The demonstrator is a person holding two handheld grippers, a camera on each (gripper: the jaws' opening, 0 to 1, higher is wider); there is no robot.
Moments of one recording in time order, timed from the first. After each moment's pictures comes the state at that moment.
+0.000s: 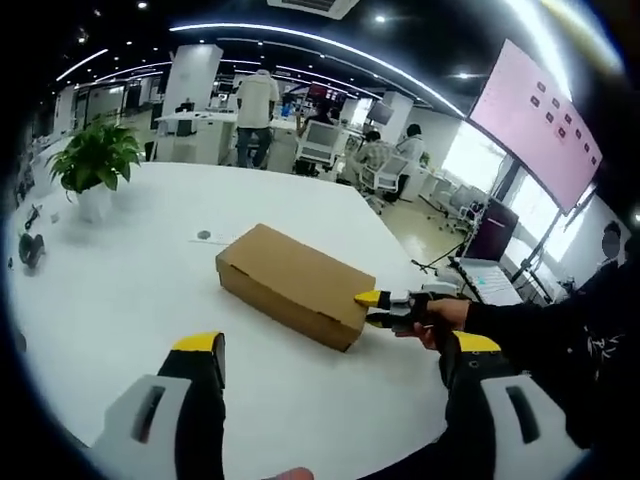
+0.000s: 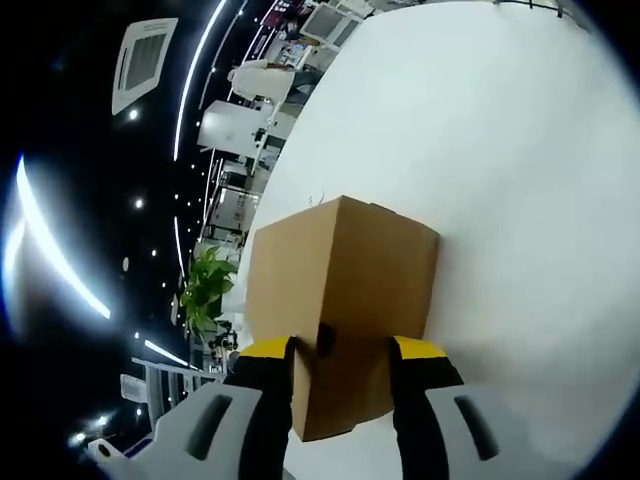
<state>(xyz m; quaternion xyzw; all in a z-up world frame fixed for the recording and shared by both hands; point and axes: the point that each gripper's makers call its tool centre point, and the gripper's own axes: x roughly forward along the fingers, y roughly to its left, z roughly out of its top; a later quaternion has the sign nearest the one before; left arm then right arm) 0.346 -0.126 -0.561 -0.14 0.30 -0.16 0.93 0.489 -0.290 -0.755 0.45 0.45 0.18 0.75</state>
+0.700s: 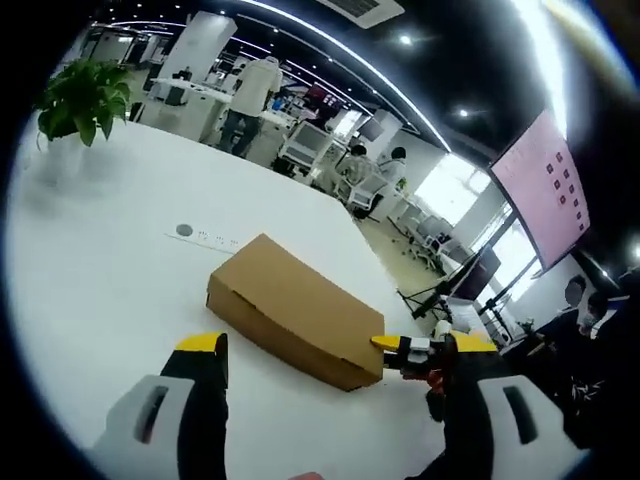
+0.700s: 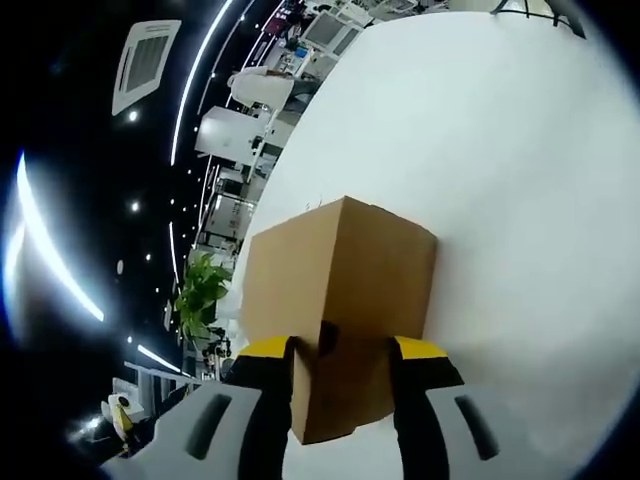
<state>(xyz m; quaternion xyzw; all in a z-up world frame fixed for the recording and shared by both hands) 0.442 -0.065 -0.594 -0.23 0.30 -0.23 0.90 0.492 -0.290 -0.758 0.44 0.44 0.16 0.77</state>
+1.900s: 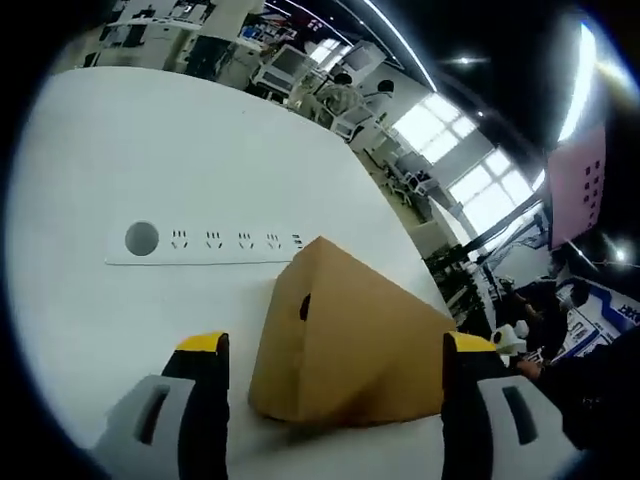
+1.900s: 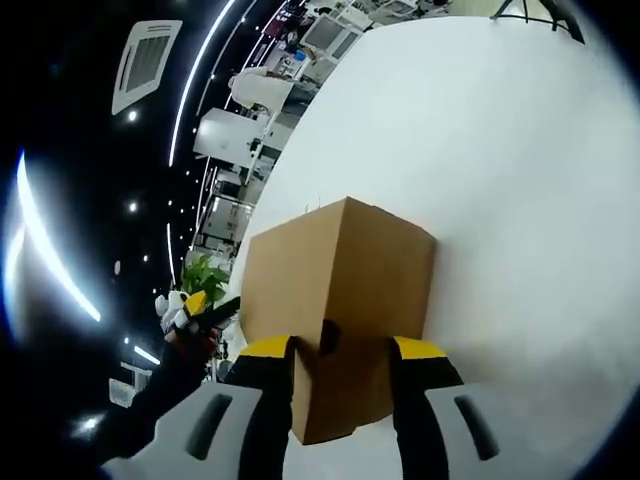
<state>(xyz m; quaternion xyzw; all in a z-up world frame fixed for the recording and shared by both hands) 0.623 -0.054 -0.725 -0.23 0.44 -0.33 0.80 0.487 -0.285 -0.754 0.44 0.43 0.16 0.77</state>
